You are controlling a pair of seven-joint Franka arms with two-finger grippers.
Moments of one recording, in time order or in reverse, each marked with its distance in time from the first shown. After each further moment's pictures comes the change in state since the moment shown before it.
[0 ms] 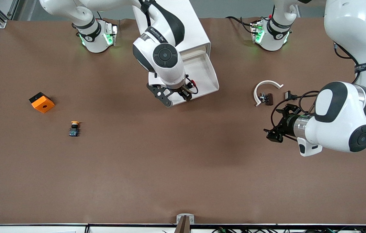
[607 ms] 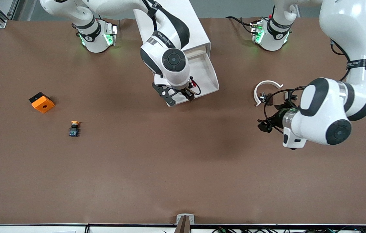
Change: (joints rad) left arm 0.000 -0.061 -0.082 -0.197 0.107 0.119 0.196; right arm 0.032 0.044 0.000 0.000 0.000 0.000 0.055
